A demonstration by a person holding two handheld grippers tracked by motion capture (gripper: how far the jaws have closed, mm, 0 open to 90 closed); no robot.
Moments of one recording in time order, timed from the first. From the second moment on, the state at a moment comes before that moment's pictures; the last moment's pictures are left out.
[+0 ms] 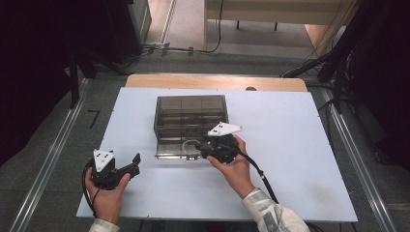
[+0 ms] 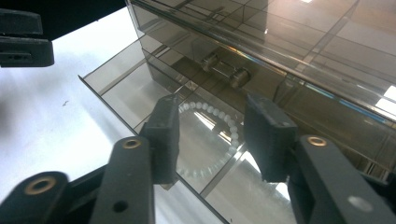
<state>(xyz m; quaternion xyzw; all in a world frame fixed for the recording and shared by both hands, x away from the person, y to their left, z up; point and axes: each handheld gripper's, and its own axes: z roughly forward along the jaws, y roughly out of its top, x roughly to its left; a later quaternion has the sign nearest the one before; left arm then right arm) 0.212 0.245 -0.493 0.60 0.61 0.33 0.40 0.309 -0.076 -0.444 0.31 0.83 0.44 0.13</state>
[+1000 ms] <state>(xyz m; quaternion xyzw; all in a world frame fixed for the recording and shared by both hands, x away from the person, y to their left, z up) 0.212 0.243 -0.494 0.60 0.61 0.33 0.39 0.297 -0.139 -0.438 0.36 0.81 0.45 0.15</state>
